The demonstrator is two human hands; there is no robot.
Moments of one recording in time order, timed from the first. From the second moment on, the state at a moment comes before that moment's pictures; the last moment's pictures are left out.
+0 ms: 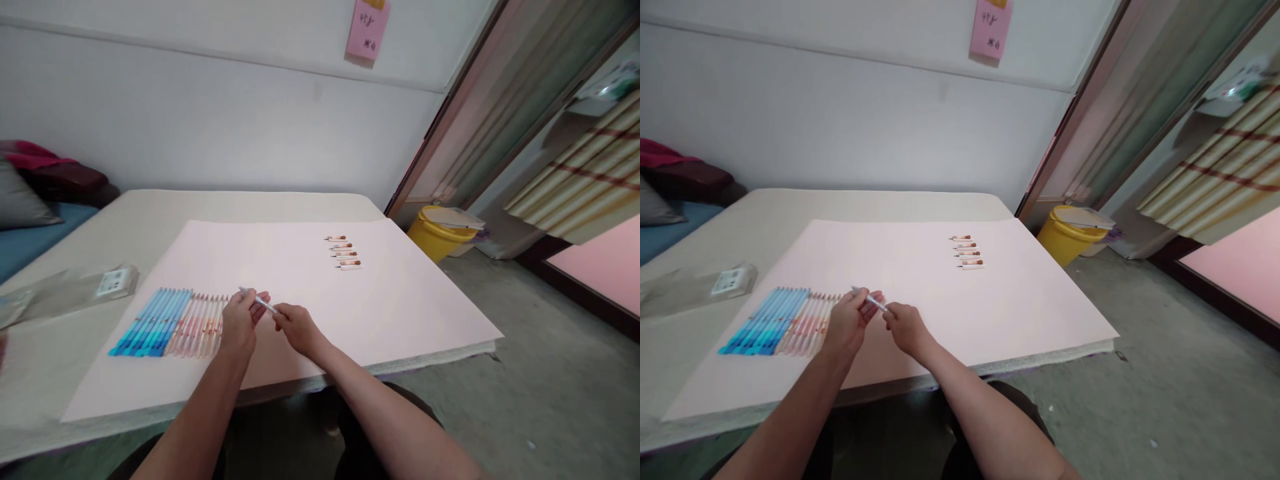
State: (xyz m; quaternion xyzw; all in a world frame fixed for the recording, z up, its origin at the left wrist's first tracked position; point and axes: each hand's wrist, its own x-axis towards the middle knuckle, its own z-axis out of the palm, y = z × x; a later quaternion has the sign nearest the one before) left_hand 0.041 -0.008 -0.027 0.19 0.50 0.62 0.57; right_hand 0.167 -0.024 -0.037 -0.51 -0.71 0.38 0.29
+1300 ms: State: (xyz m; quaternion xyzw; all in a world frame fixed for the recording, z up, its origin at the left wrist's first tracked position) left_hand 0.033 -0.004 -0.028 0.21 0.48 0.62 0.58; right_hand 0.164 -0.021 -0.042 -0.48 -0.50 0.62 0.37
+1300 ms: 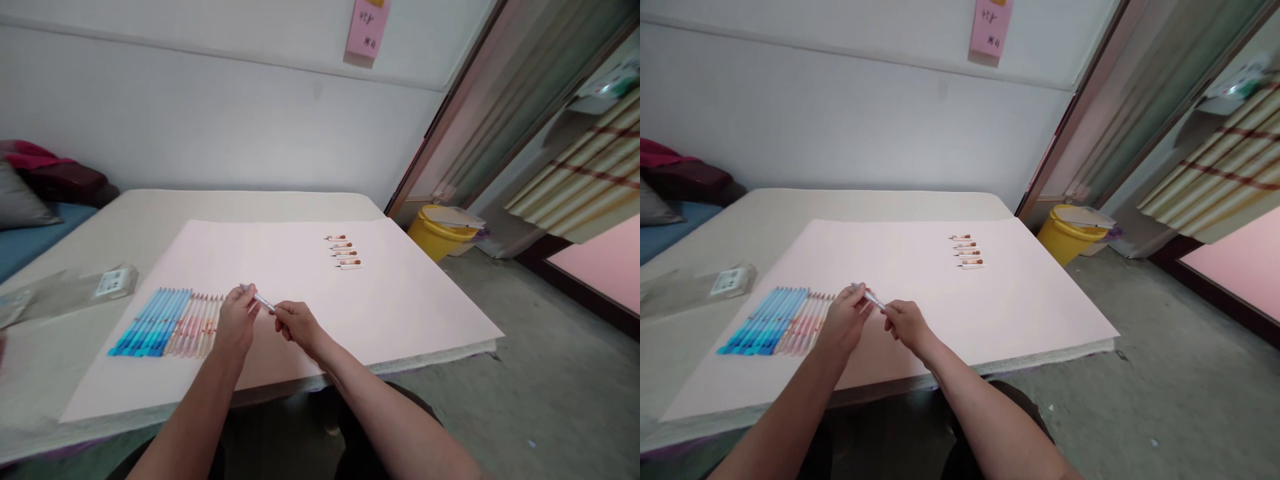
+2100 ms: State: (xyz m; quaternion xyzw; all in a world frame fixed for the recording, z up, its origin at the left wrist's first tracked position) left_hand 0.029 -0.002 -0.031 0.21 0.53 0.63 0.53; right_hand 0.165 -0.019 -0.052 -0.50 -0.58 0.55 0.34
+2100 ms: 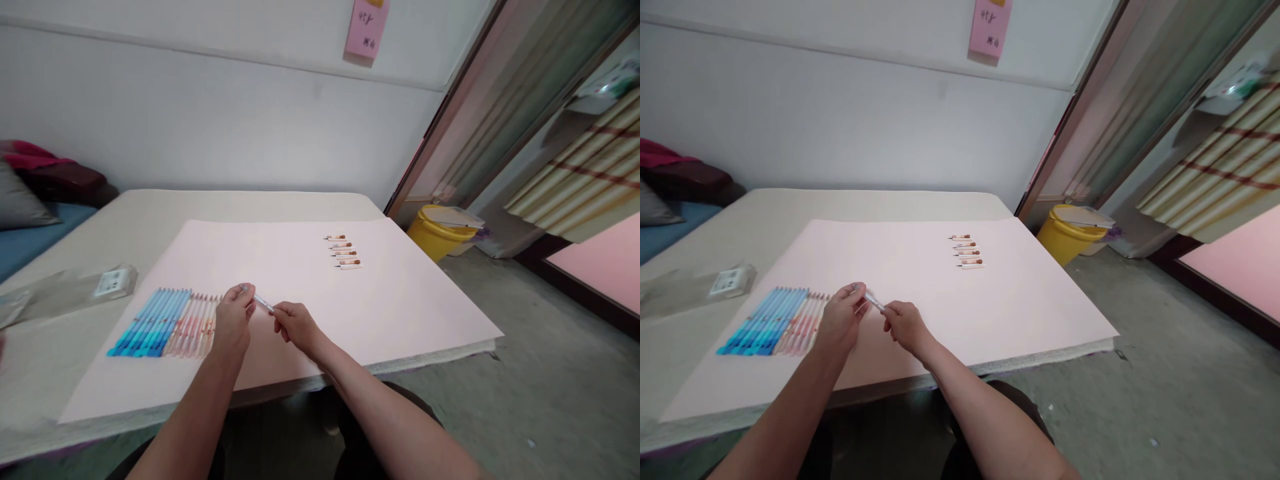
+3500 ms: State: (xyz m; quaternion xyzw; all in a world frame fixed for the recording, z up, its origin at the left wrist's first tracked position) left_hand 0.031 -0.003 -0.028 0.19 0.50 0.63 0.57; right_hand 0.165 -0.018 -0.055 -0.50 -0.59 0.53 0.35
